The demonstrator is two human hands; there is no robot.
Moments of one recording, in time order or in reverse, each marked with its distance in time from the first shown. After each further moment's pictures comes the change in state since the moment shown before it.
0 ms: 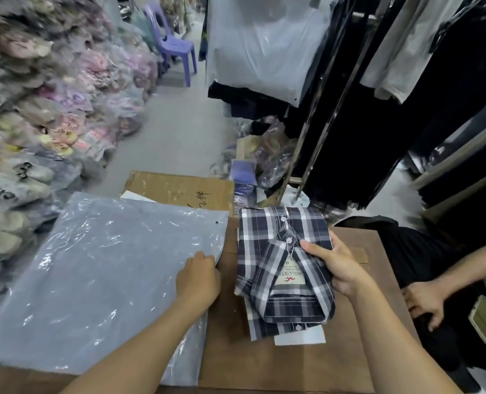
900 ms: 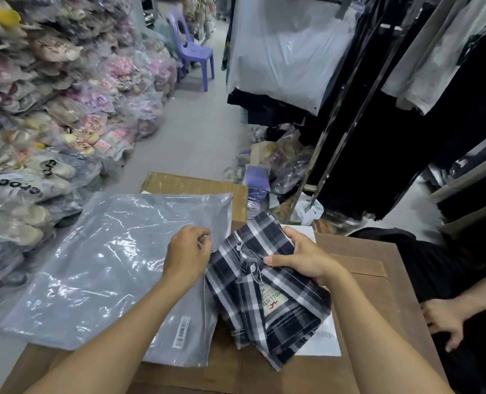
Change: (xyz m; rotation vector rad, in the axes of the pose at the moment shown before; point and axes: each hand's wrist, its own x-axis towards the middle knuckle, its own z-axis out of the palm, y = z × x) left_hand 0.017 -0.034 -0.067 -0.454 0.290 0.053; right_hand 0.022 -0.013 0.083 -0.537 -0.310 -0.020
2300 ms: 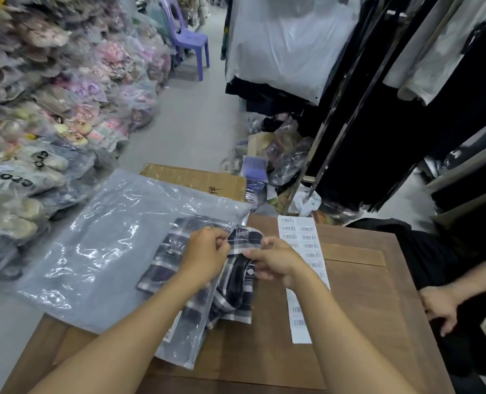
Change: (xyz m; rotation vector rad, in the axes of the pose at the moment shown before) left_hand -0.009 0.012 0.010 -0.031 -0.195 -0.014; right_hand 0.016 -0.002 0.070 0.326 0.152 0.284
